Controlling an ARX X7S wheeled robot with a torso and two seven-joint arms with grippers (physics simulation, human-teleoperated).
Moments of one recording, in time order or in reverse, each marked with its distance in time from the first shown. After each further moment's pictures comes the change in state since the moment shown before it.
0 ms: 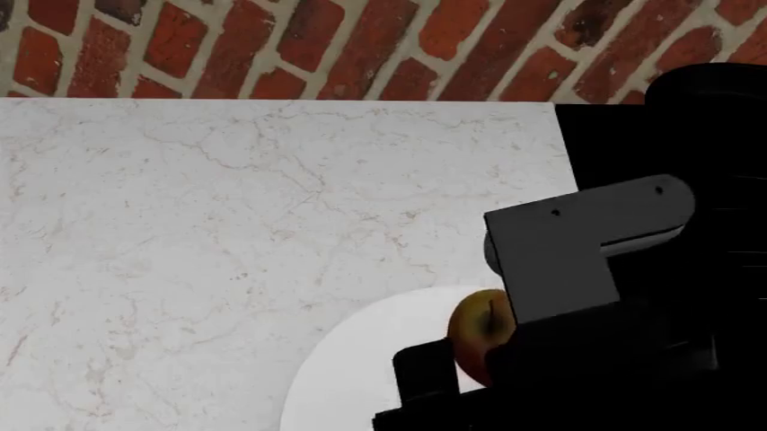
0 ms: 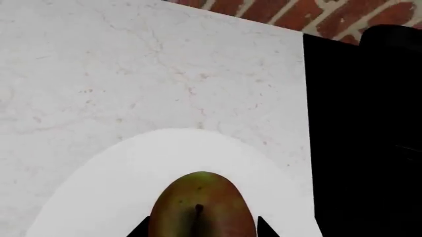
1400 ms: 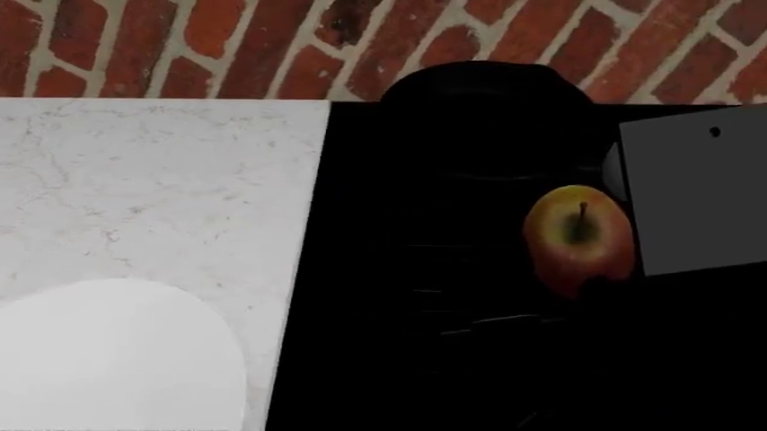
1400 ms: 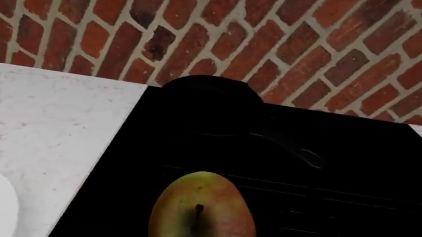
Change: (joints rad) left arm 0.042 0.000 -0.029 0.000 0.026 -0.001 0.001; right arm 0.111 0.151 0.086 -0.122 -0.009 -0.094 -0.004
